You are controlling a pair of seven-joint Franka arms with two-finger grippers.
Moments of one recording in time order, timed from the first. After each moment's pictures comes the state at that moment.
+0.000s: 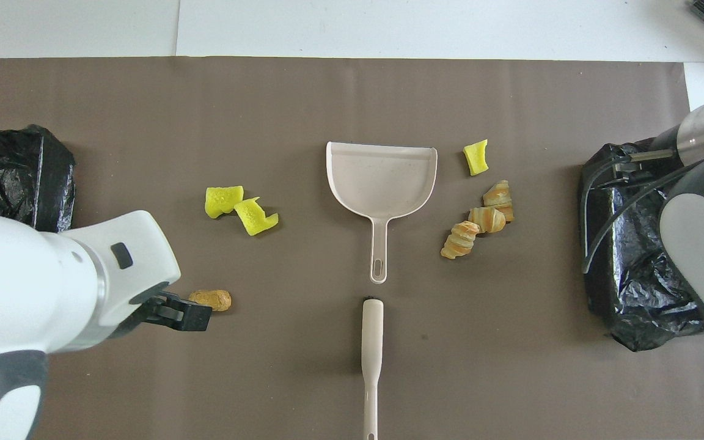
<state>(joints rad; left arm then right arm) -0.45 -0.26 -0.02 -1.89 -0.04 1.59 -0.15 0.14 0.09 -0.08 -1.59 -0.03 1.69 0.01</state>
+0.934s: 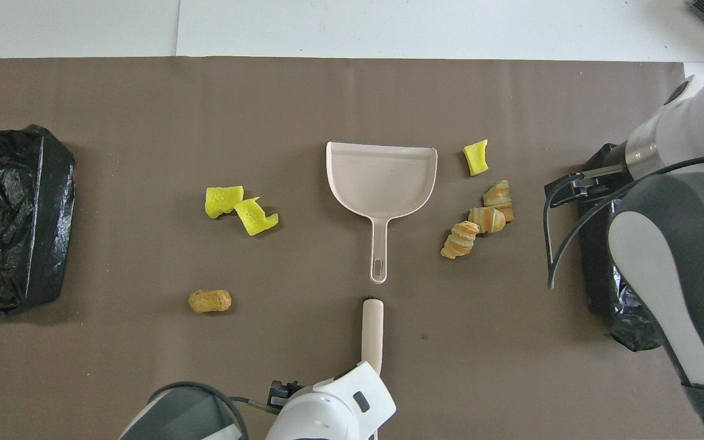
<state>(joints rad) -0.97 -0.23 -0.03 -2.26 -0.05 2.02 -0.70 0.21 0.09 -0.08 -1.64 -0.01 1.69 0.01</state>
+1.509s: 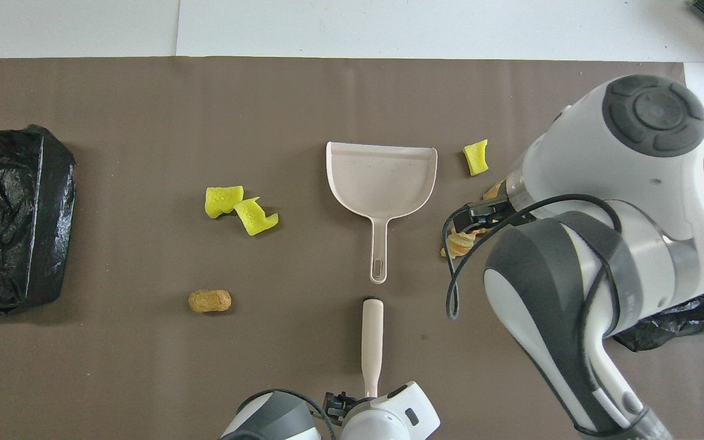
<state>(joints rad) -1.10 -0.06 -0.03 -2.30 -0.05 2.25 -0.80 0.41 0.12 -0.08 -1.66 0.00 1.70 0.18</state>
